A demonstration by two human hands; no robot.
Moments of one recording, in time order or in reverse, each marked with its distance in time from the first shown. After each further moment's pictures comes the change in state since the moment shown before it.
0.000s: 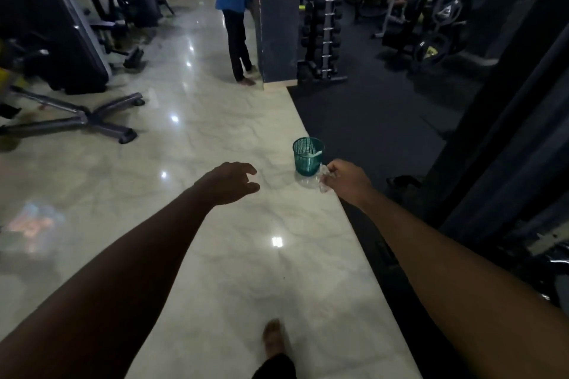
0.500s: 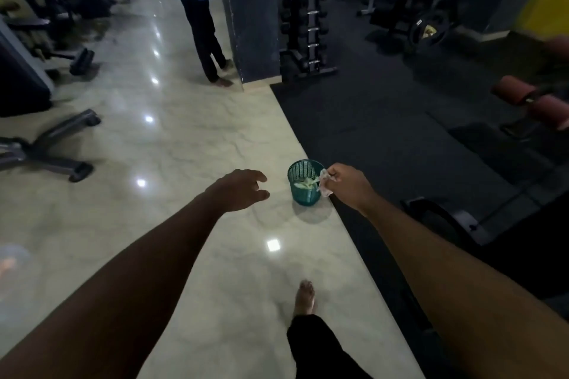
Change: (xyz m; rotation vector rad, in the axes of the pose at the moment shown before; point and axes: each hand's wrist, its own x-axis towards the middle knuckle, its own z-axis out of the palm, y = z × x) left_hand 0.443 -0.062 -0.051 0.044 -0.163 0.046; right_hand 0.417 0.021 0.020 0.028 -0.003 0.107
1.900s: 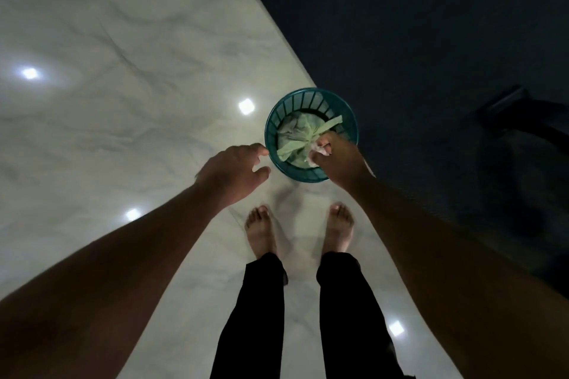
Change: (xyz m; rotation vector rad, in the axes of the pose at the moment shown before) left_hand 0.709 -0.215 0.244 0.049 -0.541 0.007; right_hand 0.602 0.312 0.311 0.054 -0.256 0.574
